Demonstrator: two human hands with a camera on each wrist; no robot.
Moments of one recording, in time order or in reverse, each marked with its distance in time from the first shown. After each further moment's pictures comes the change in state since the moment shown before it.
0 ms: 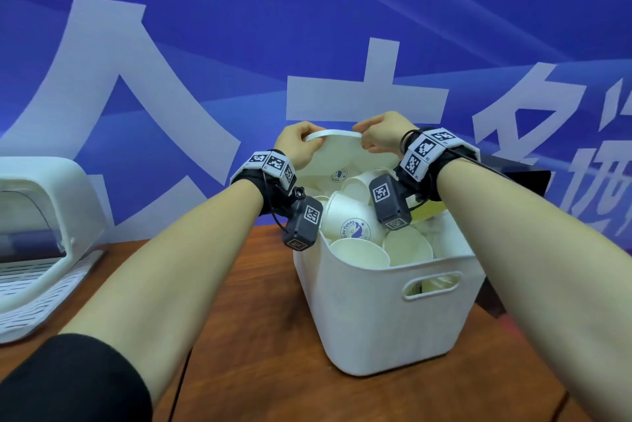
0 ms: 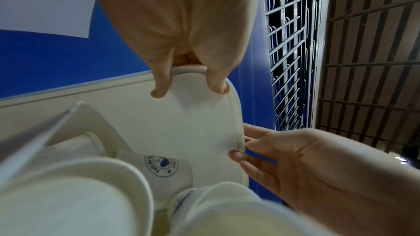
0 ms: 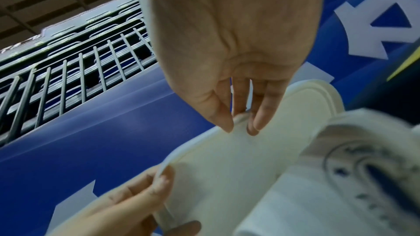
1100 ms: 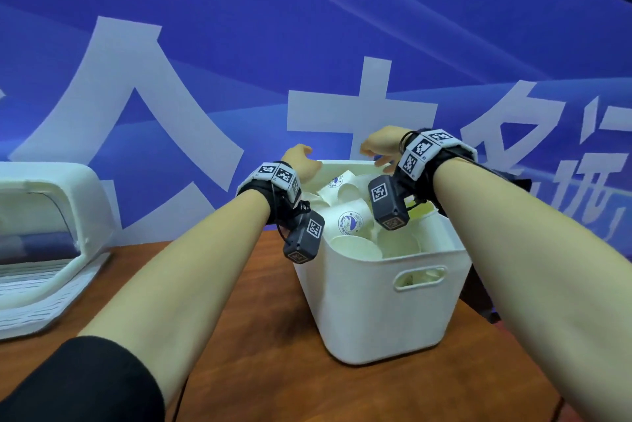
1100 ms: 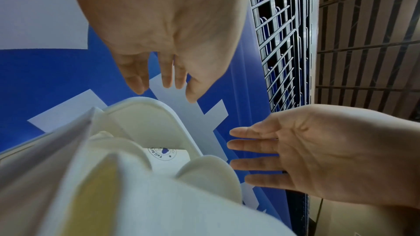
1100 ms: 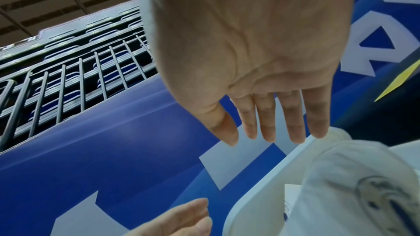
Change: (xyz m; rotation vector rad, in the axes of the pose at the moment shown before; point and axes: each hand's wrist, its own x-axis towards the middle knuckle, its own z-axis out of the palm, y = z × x) left_hand -0.028 0.016 -0.007 0.256 -0.156 -0.234; right_hand -0.048 -0.028 -0.015 -0.275 -0.133 0.164
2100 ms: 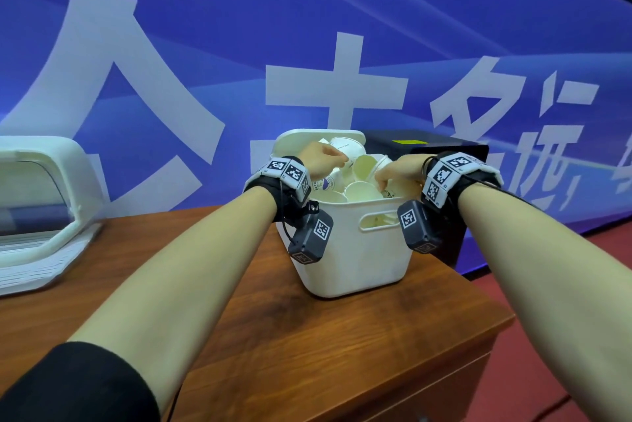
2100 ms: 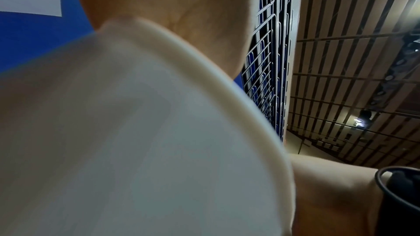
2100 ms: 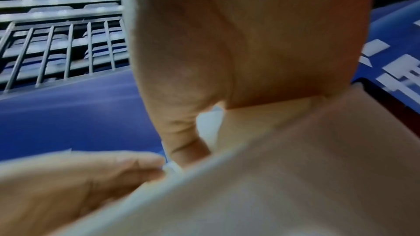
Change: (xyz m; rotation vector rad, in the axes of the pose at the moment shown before) left_hand -0.080 0.031 0.053 -0.190 -0.219 0.124; right_hand -0.099 0.096 0.012 -0.138 -0.082 0.226
